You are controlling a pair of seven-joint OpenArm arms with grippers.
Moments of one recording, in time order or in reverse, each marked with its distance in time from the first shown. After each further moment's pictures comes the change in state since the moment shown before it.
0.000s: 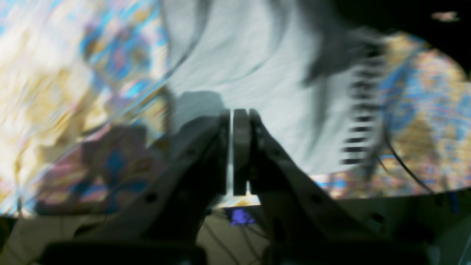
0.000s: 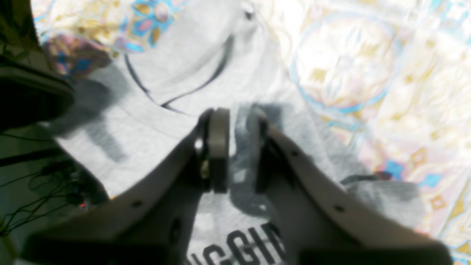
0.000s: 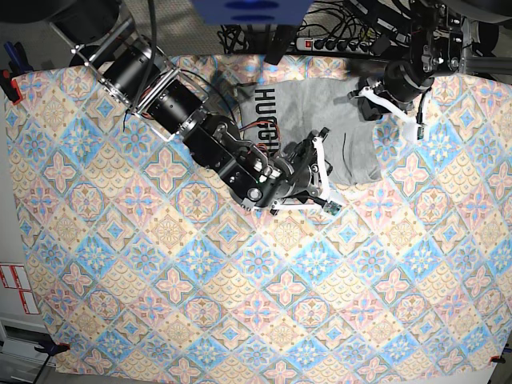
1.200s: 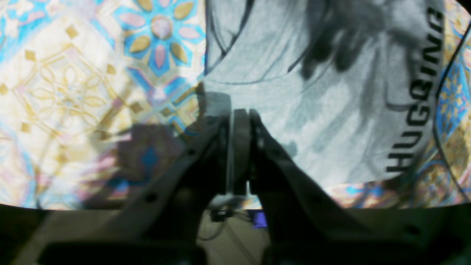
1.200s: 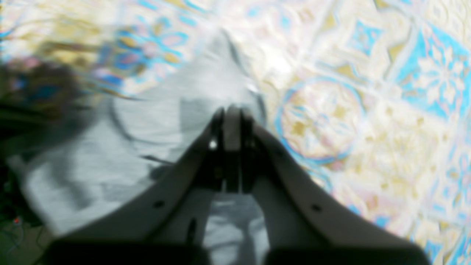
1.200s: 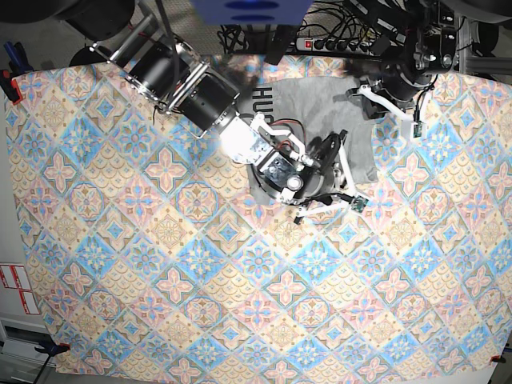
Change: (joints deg) left arm 0.0 2.8 0.0 0.7 7.6 -0.3 -0.1; right arm -0.2 -7.5 -0.5 -7.0 -18.6 0.2 7.1
